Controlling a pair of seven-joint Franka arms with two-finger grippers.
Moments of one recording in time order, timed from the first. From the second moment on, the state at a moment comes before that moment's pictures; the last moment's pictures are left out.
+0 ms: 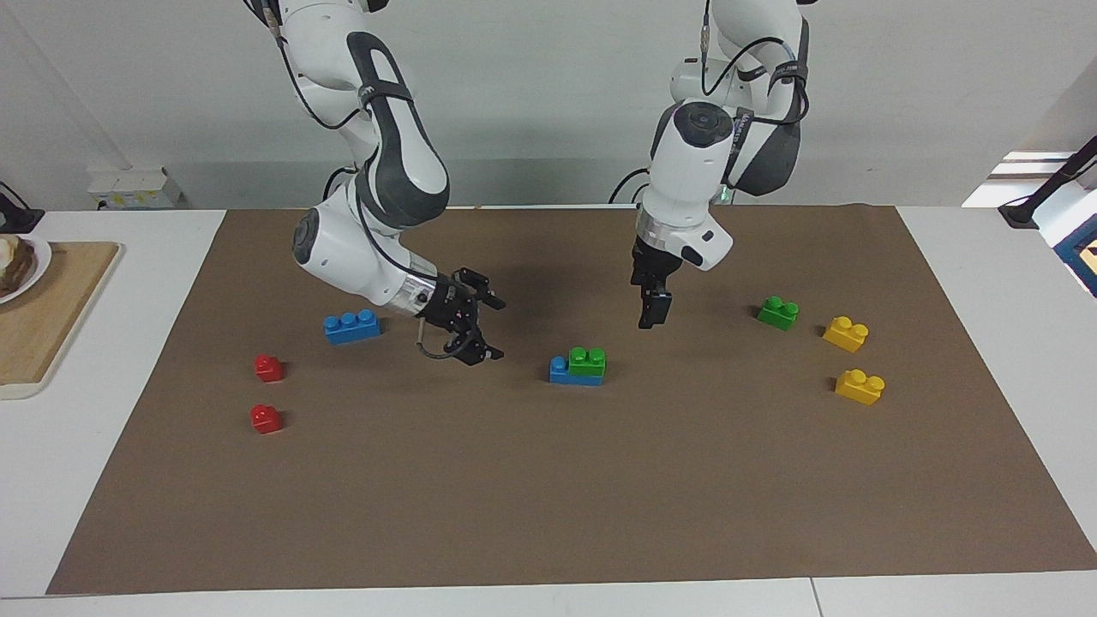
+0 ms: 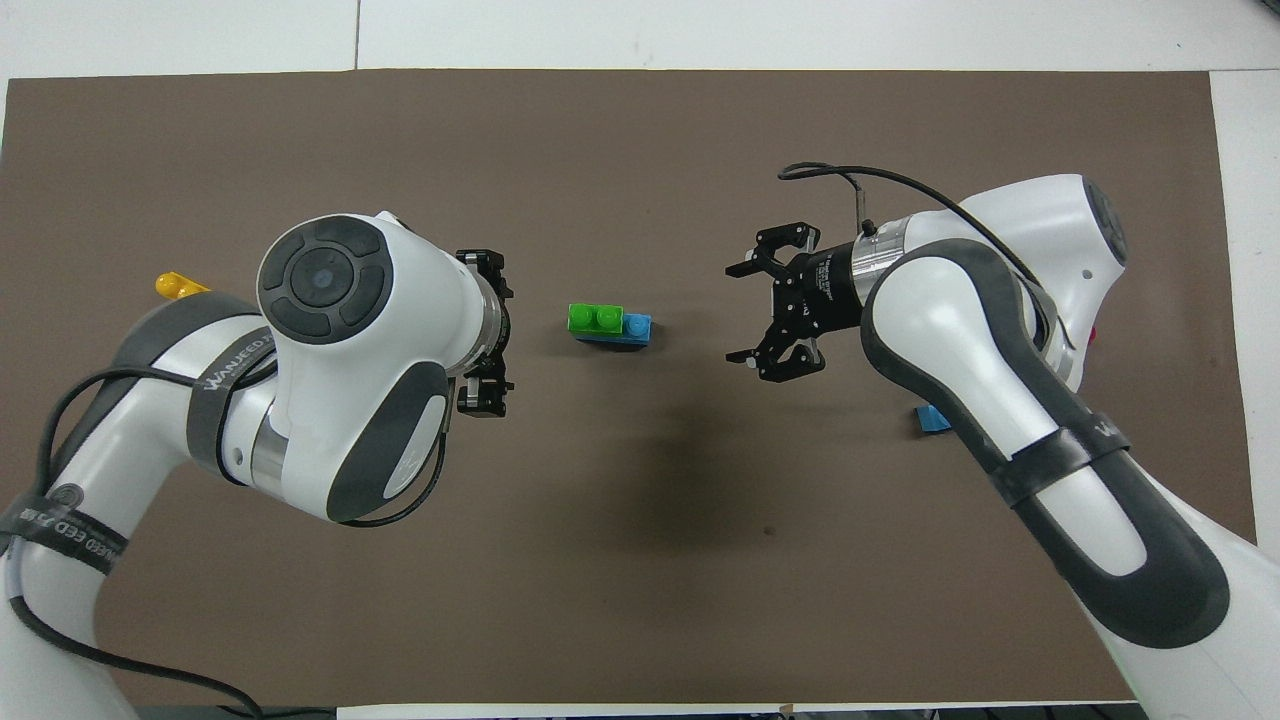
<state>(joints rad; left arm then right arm) -0.44 0.14 -0.09 -1.87 -0.03 2.09 -2.03 0.27 0.28 0.03 -1.89 0.87 2.17 1.43</state>
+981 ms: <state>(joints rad) -0.49 0.35 -0.09 -1.76 -0.03 2.21 -2.19 0.39 0.43 0.03 -1.85 0.99 2.40 1.35</state>
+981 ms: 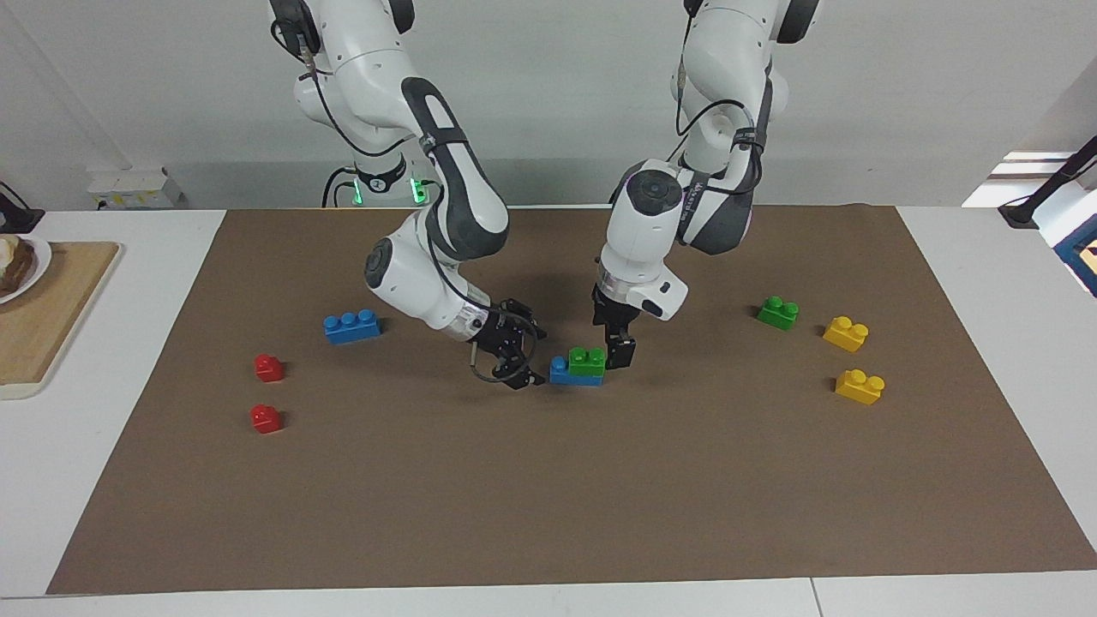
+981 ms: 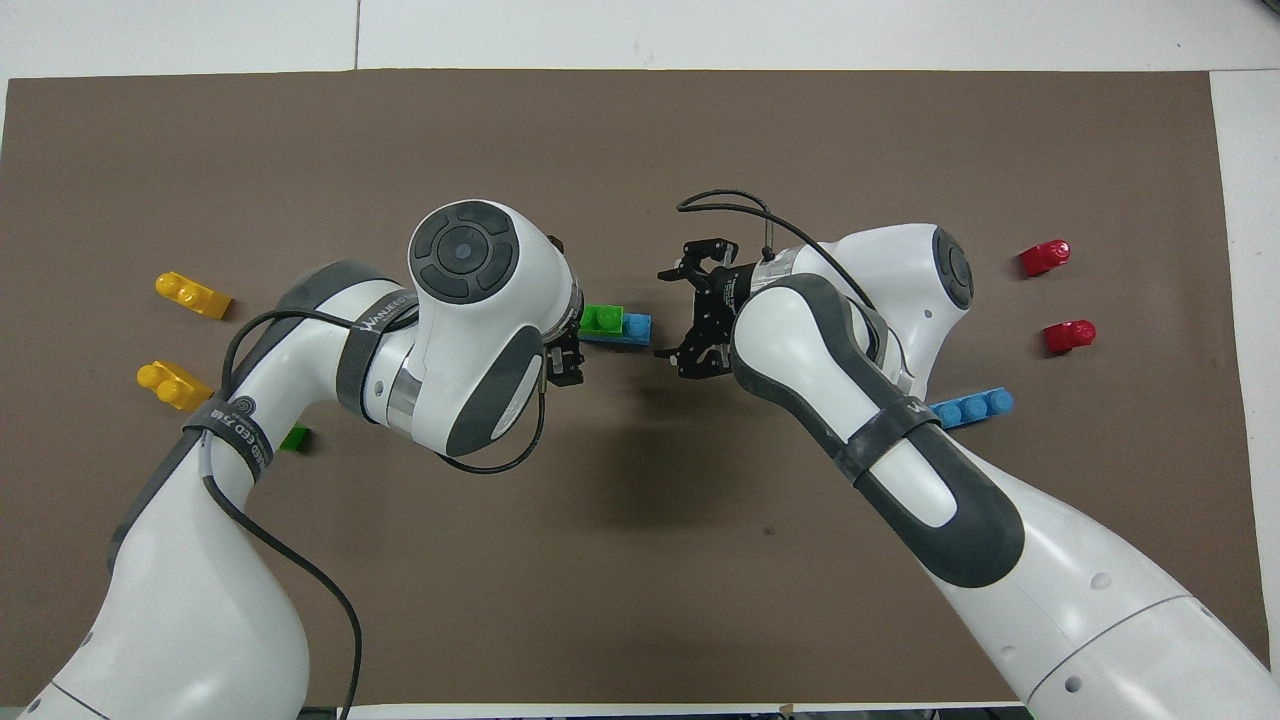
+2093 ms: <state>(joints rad) -0.52 0.40 -0.09 -1.76 -0.03 2.25 -2.23 0.47 0.50 0.03 -1.83 0.99 2.51 1.35</state>
